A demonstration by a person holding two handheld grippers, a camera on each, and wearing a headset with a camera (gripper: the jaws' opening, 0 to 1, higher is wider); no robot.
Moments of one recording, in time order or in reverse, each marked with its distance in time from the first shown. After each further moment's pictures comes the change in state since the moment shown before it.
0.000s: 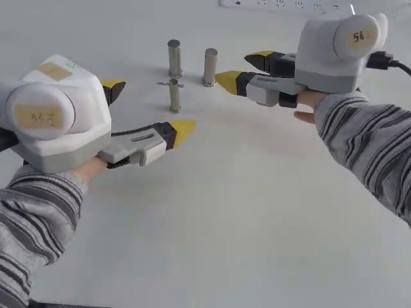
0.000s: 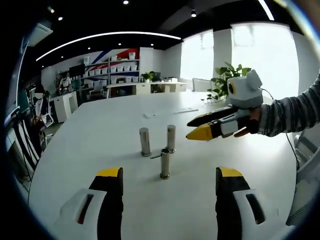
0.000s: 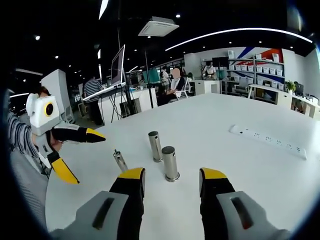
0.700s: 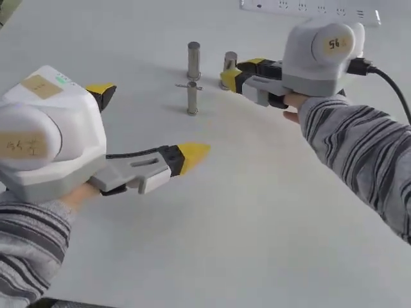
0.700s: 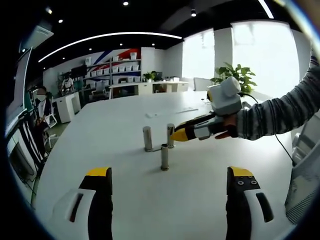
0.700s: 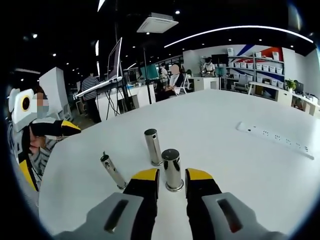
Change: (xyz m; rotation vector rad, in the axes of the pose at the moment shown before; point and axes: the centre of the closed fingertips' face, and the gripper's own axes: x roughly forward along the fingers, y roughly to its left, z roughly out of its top) left arm -0.032 -0.004 -0.002 0.009 0.008 0.019; right arm 0.041 -0.004 -0.007 0.003 0.029 -0.012
